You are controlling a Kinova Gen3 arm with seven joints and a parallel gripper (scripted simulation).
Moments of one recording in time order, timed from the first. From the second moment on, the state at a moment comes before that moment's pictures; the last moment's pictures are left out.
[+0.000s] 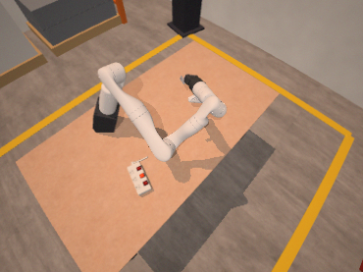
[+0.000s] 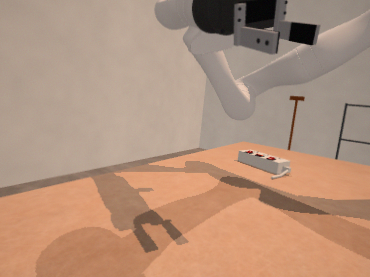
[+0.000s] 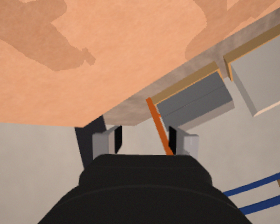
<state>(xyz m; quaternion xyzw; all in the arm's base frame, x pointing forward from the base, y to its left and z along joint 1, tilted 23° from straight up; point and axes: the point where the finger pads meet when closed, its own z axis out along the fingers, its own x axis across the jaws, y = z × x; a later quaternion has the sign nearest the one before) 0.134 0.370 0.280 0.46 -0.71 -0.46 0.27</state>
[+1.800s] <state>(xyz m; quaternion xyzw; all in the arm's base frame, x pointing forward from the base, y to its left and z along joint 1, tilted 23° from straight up) 0.118 0.359 0.215 0.39 -0.79 -0.33 0.33</state>
